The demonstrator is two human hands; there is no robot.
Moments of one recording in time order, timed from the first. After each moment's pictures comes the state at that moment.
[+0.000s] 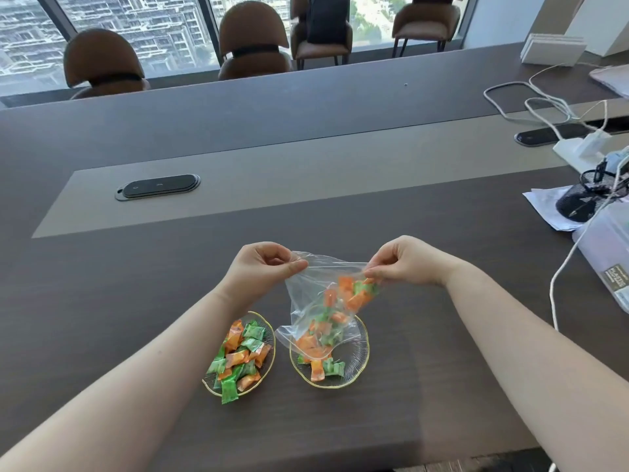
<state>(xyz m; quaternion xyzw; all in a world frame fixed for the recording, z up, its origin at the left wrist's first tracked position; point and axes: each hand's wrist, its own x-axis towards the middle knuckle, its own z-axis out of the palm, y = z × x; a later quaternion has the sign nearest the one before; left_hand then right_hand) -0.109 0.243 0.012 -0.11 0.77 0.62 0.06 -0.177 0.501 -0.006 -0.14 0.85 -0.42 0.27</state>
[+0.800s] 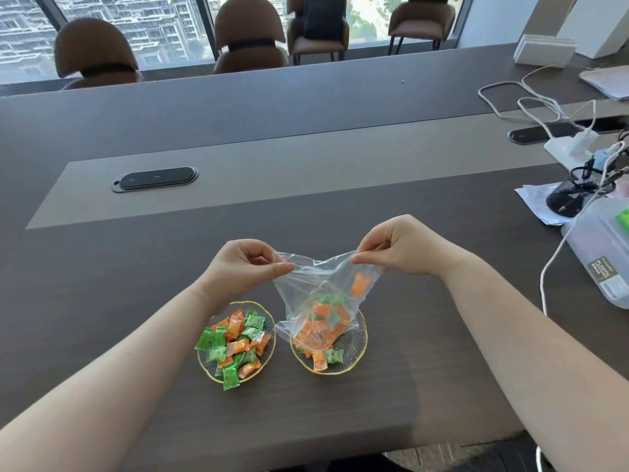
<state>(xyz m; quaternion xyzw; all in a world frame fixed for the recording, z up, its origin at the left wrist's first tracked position) -0.082 0.221 0.034 -0.08 0.80 0.58 0.10 -0.147 0.480 0.038 -0.21 0.88 -0.40 0.16</state>
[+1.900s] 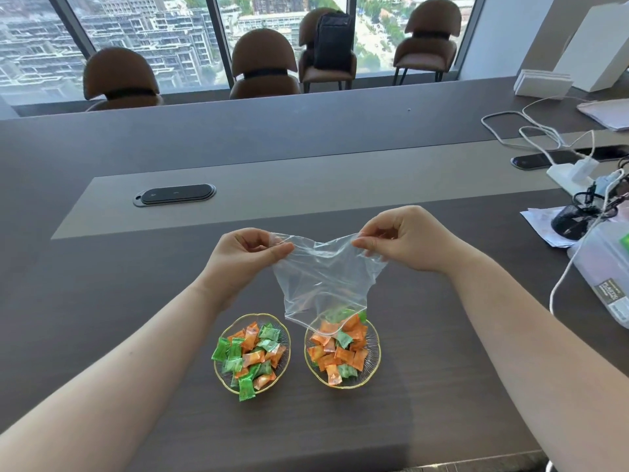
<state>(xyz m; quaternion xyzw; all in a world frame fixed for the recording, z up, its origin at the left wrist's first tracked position) -0.080 0.202 0.061 -0.08 0.73 0.68 0.00 -0.138 0.454 0.082 -0.25 0.86 -0.45 0.08</state>
